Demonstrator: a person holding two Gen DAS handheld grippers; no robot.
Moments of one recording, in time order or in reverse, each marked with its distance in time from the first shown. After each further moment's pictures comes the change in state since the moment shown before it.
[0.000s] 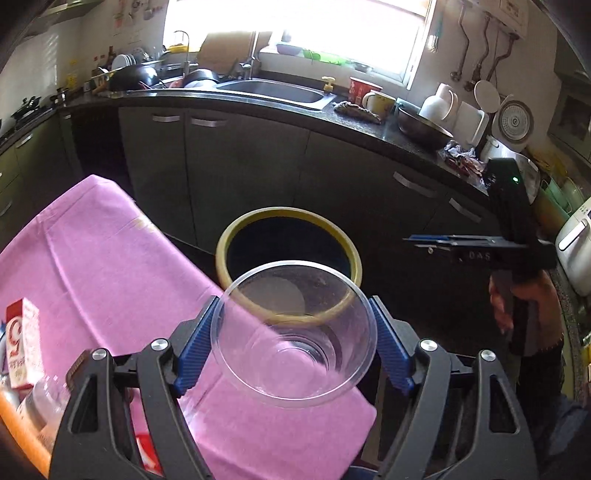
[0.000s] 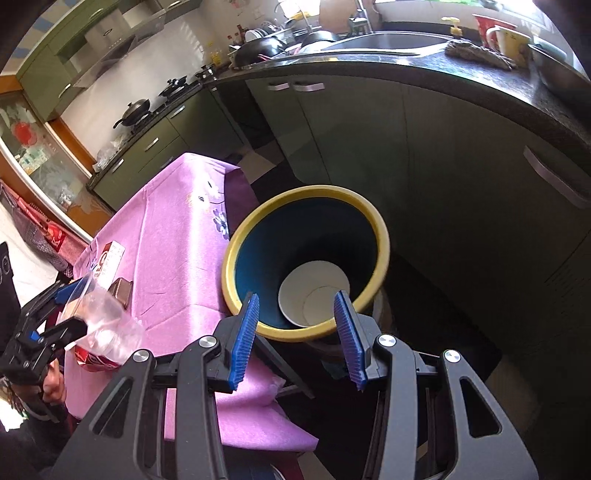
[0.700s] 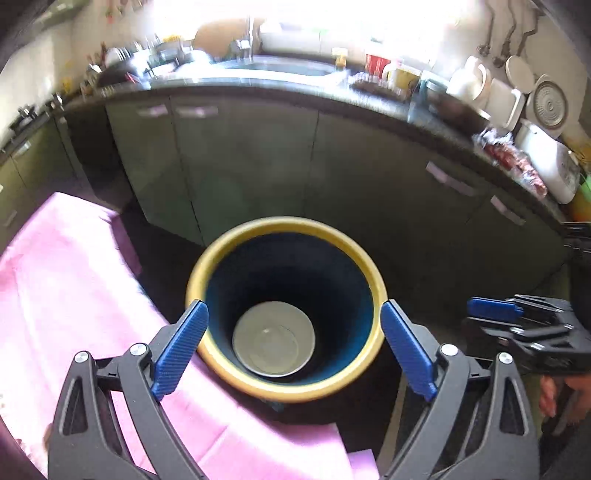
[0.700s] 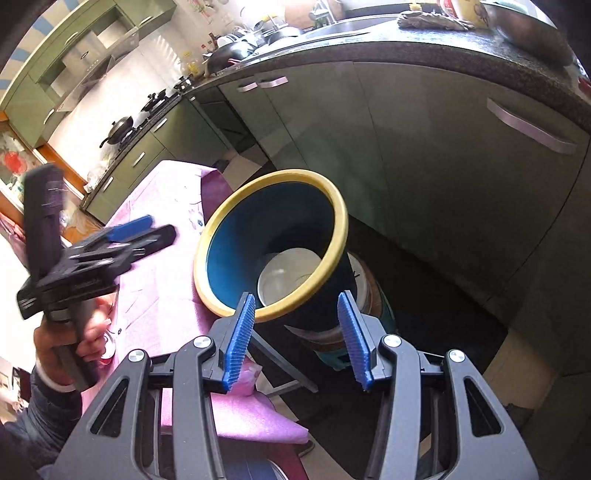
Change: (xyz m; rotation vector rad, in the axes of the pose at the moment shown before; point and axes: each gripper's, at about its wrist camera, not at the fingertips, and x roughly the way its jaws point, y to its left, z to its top) left arm 0.072 -0.019 0.046 0.018 0.029 0.111; right arm 0.002 -0.035 -0.021 0.066 0.005 0.005
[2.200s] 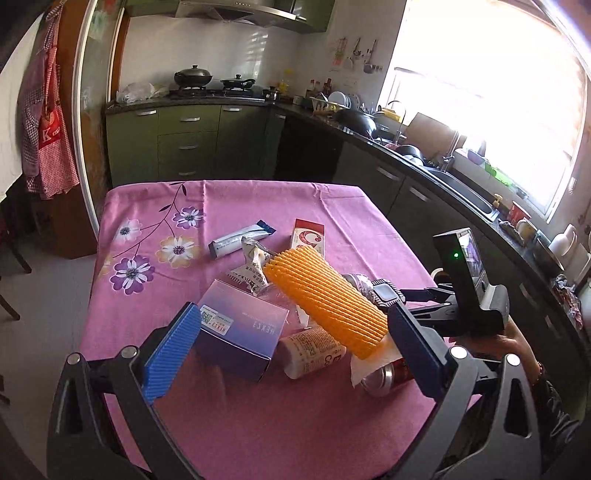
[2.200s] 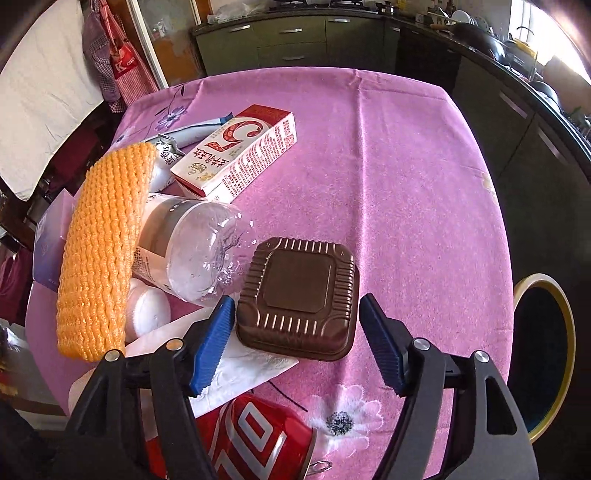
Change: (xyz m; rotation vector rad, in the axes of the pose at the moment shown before) left arm -0.299 0.208 -0.243 -0.551 -0.270 0.389; right arm 0.187 0.380 -0.053 -0.711 0.255 0.030
